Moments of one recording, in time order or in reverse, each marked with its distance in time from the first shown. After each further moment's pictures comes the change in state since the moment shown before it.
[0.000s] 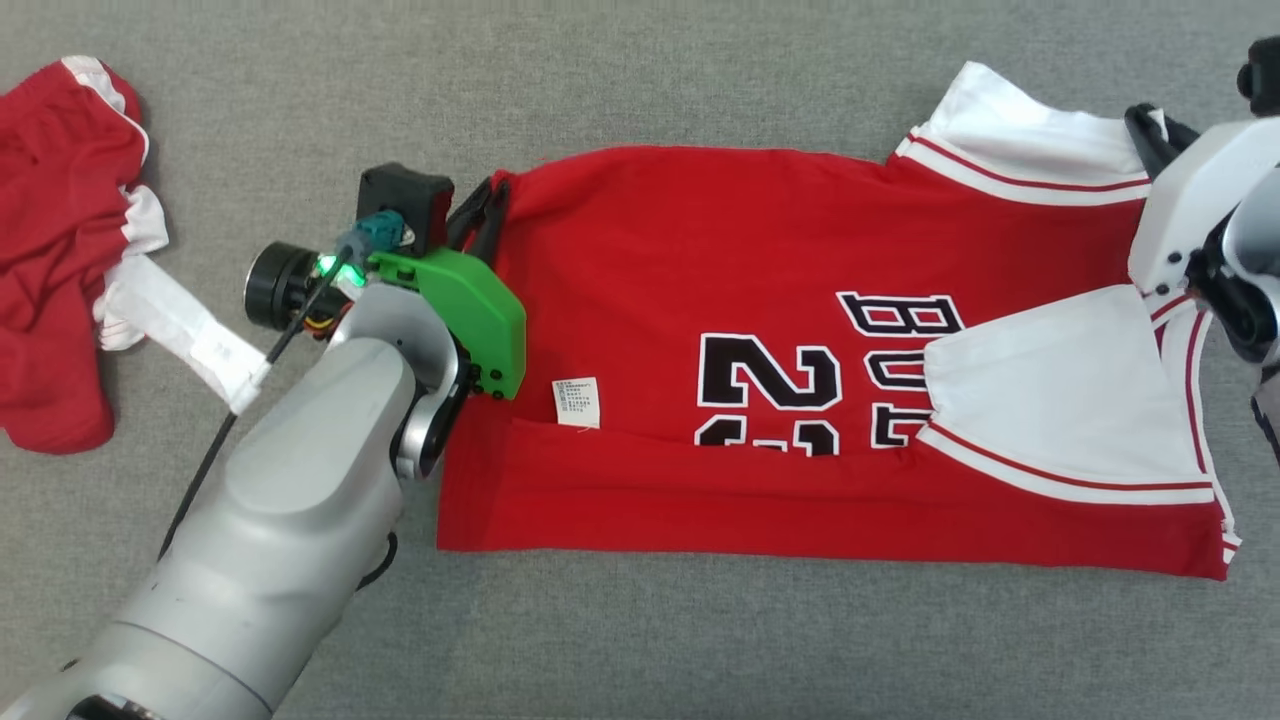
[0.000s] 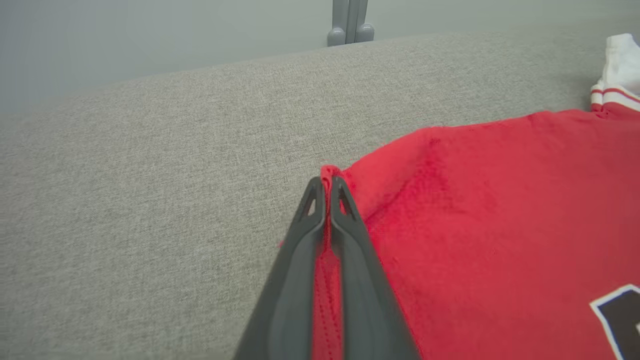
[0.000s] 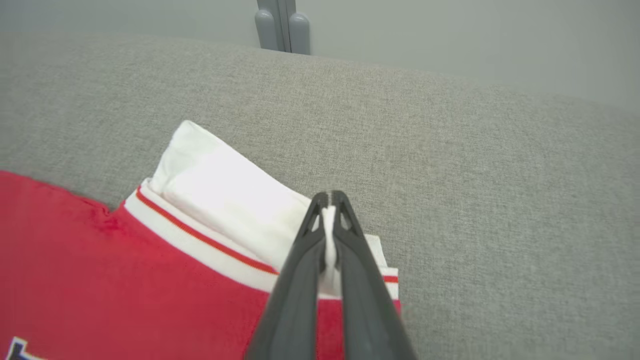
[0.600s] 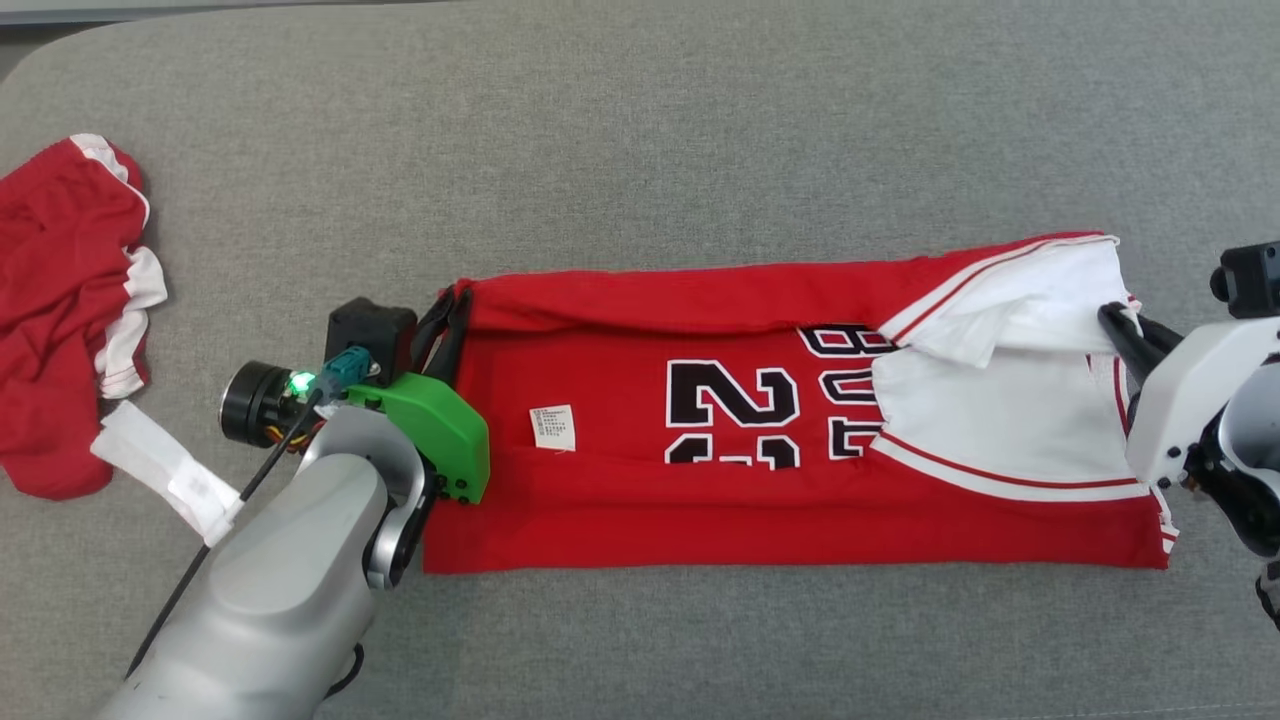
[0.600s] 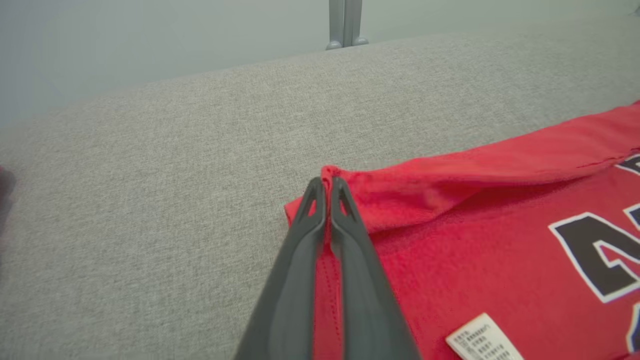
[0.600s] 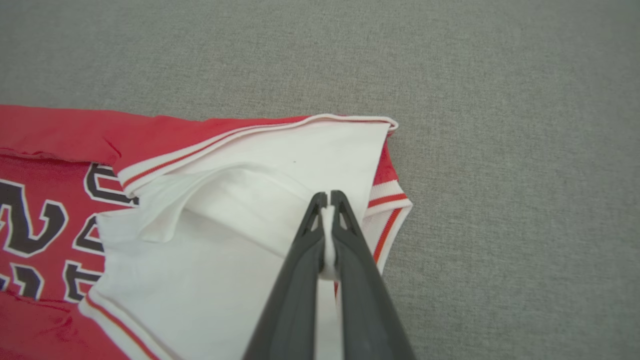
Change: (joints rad) left arm 0.176 0.068 -0.013 -0.024 0.011 0.017 -0.139; right arm 0.420 -0.026 -0.099 -0.342 0.071 0.000 0.115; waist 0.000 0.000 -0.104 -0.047
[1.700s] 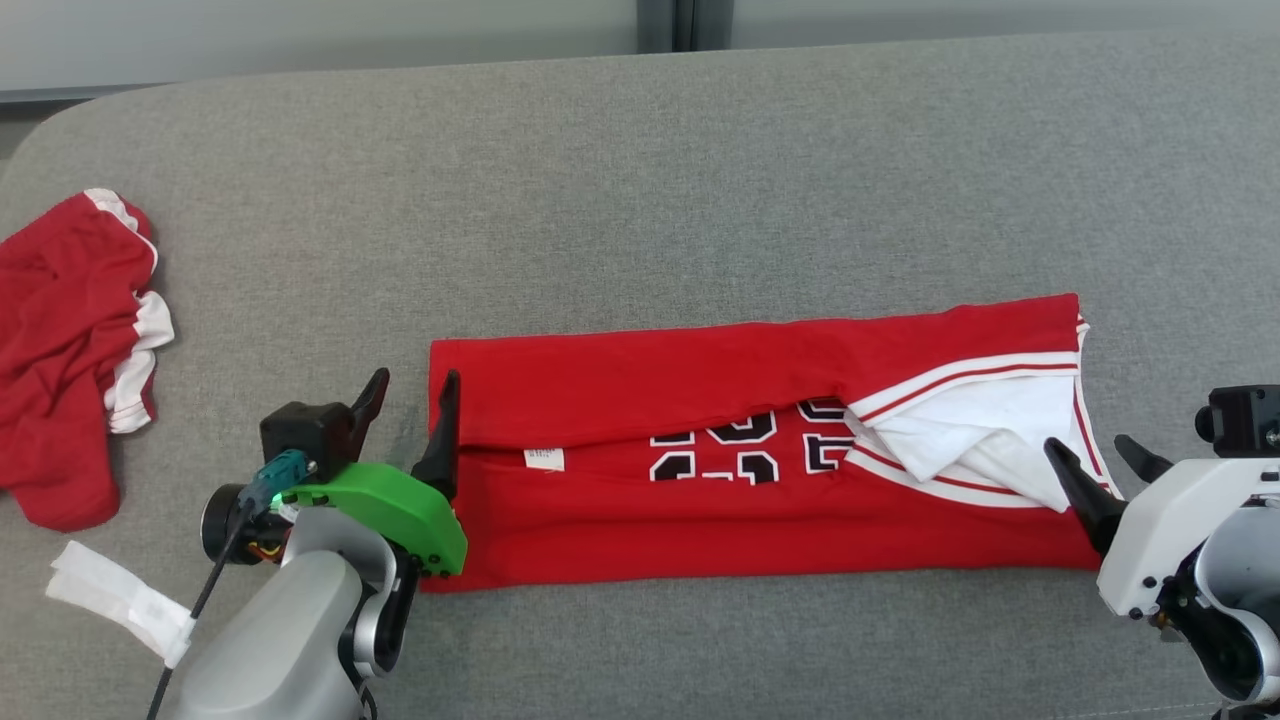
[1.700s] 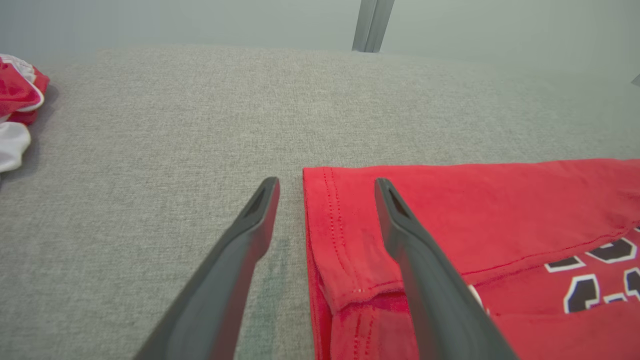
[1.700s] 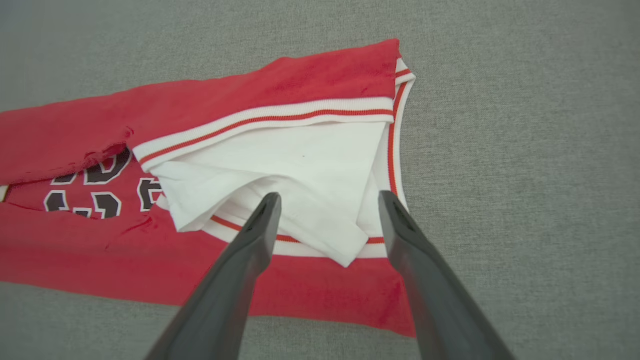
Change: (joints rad) left arm 0.208 0.025 0.112 -0.090 -0.104 0.036 -0.071; right arm 0.313 0.245 -0.215 -0.274 -0.108 0.000 0.144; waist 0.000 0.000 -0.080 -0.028
